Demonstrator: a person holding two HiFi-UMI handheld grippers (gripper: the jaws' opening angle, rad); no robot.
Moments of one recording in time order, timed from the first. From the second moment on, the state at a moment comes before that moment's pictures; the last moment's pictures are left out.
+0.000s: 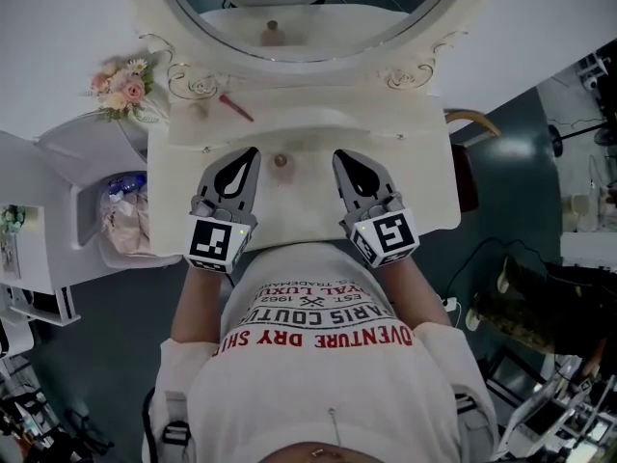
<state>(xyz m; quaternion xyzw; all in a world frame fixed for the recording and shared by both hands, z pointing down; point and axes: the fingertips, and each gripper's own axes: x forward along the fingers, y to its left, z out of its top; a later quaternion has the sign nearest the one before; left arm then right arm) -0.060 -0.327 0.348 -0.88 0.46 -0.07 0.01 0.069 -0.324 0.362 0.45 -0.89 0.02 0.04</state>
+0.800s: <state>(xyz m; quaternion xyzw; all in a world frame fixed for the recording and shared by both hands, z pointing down) -0.071 -0.324 0.353 -0.88 0.48 -0.06 0.00 0.057 -0.328 0.362 0.44 -0.90 0.02 0.05</state>
